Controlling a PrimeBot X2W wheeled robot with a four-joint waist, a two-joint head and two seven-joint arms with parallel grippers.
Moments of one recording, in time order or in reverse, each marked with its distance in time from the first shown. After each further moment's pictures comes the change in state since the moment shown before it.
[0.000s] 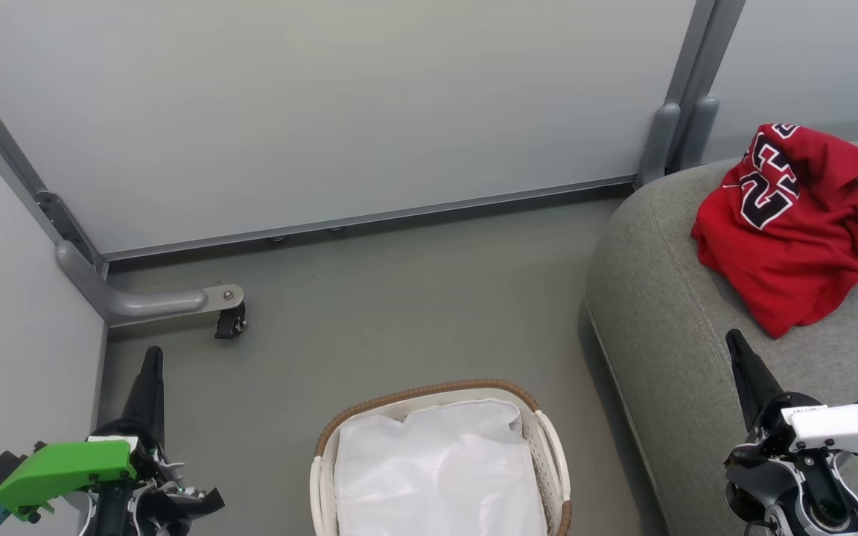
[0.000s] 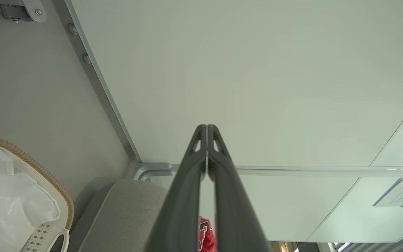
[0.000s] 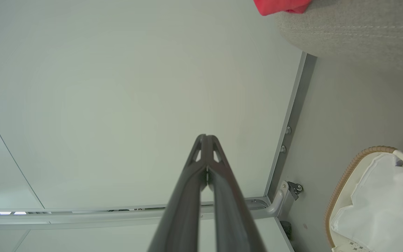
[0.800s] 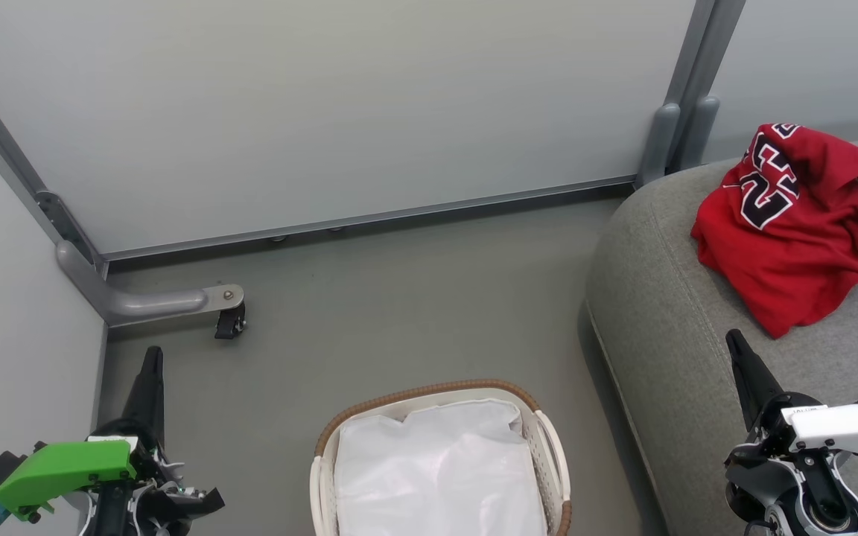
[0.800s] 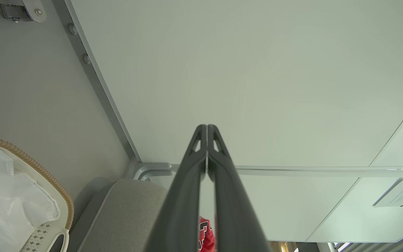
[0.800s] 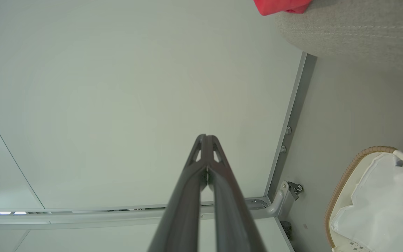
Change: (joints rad) left arm 0.000 0.000 0.000 0.000 -0.001 0.000 0.000; right arm 0.000 0.000 0.000 0.000 0.000 0.000 0.000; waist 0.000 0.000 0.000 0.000
